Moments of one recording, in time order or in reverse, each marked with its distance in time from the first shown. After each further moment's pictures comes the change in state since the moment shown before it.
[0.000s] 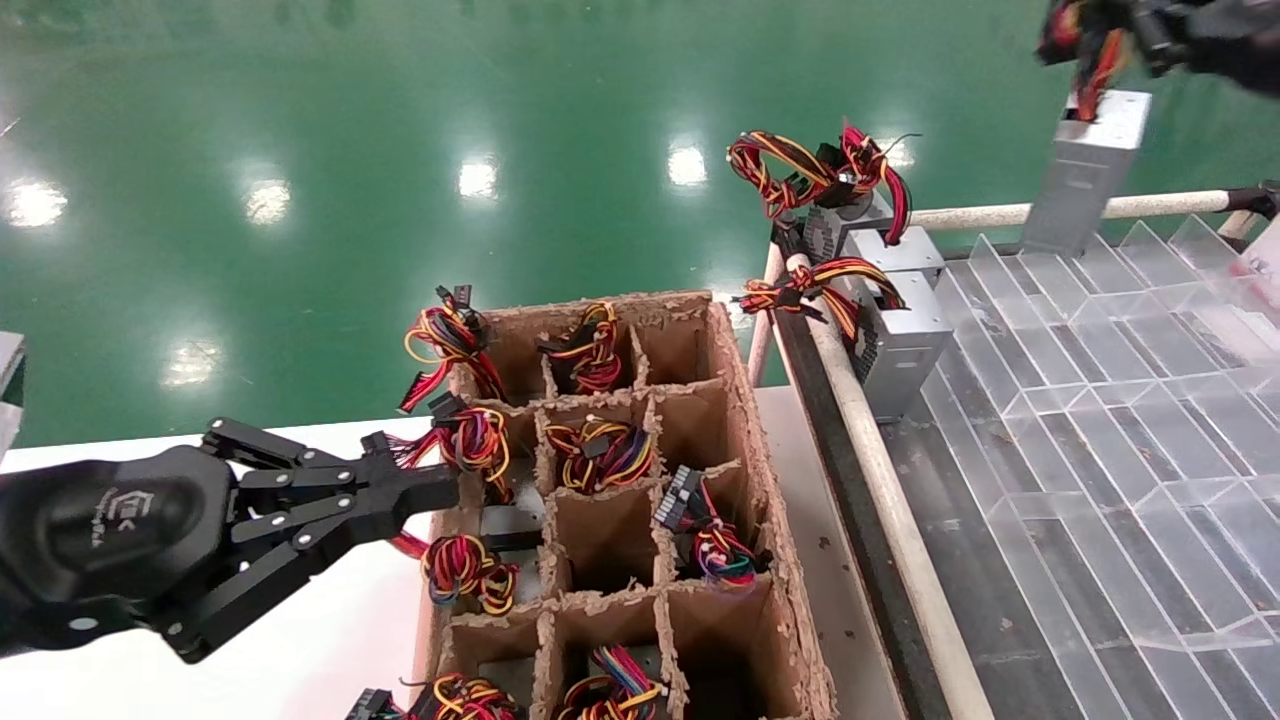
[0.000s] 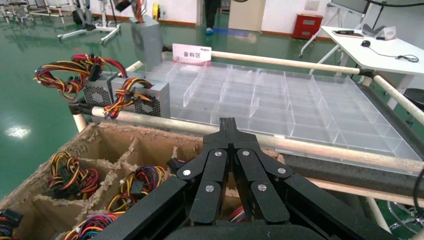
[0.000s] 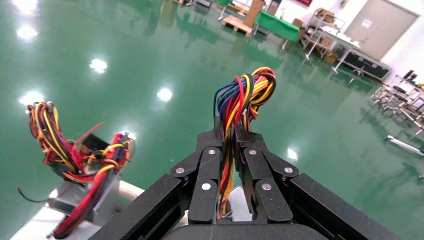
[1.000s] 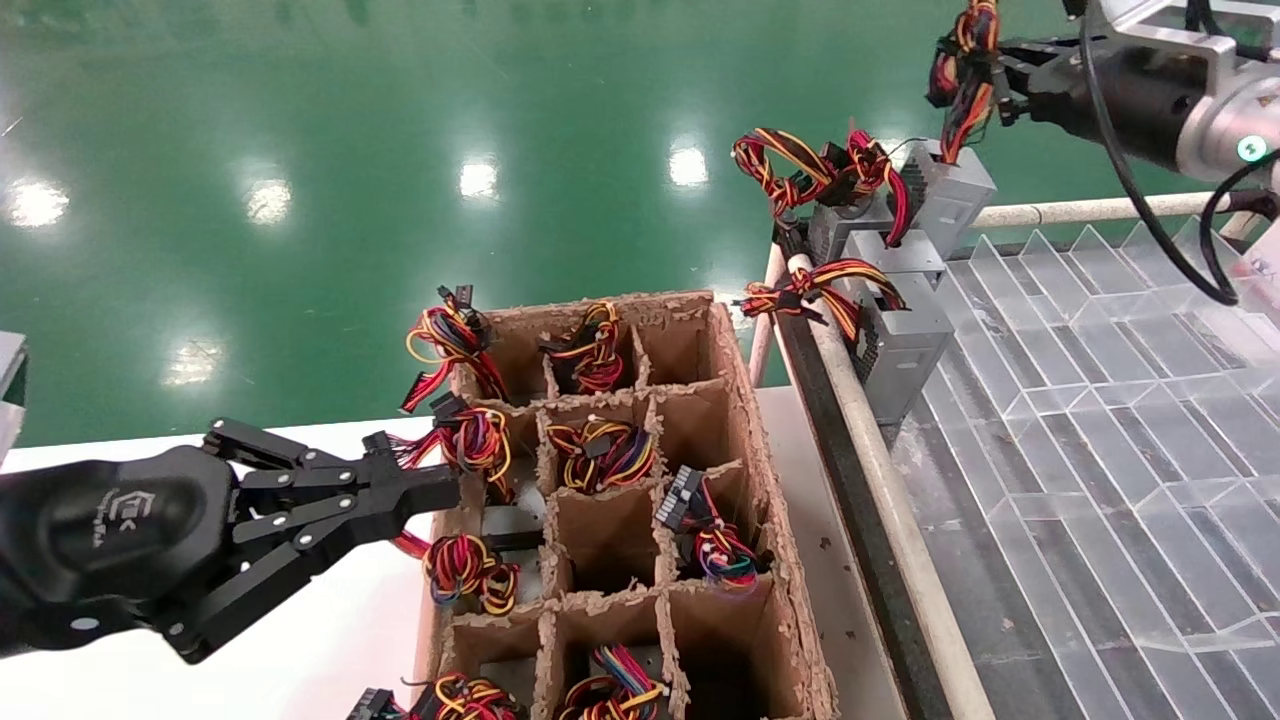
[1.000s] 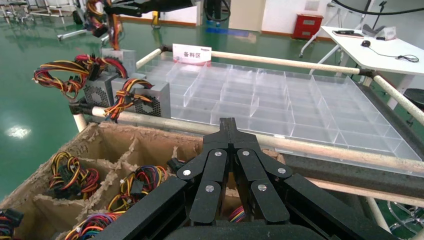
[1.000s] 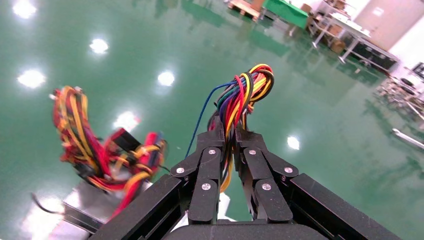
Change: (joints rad) left arm 0.000 0.000 0.000 0.000 0.000 0.000 0.000; right arm -0.051 -0.151 -0.011 -0.054 -0.015 0.185 -0.046
